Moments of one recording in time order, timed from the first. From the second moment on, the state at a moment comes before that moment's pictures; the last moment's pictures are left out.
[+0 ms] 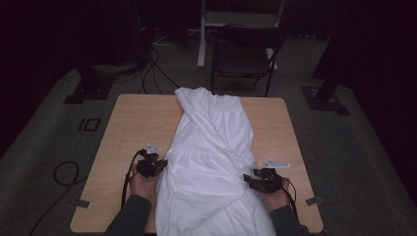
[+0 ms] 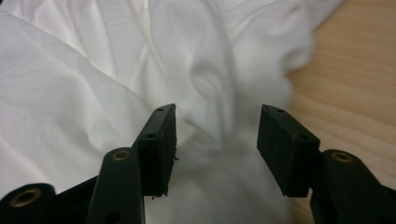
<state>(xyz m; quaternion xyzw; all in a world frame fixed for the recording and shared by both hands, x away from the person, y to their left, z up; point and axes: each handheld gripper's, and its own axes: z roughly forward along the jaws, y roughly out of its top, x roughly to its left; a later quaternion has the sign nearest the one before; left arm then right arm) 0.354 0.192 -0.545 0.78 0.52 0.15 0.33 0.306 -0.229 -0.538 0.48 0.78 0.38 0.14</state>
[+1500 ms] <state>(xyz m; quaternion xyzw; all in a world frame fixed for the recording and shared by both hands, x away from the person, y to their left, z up) 0.334 0.176 -0.549 0.76 0.50 0.14 0.39 0.310 -0.257 -0.453 0.48 0.73 0.39 0.29</state>
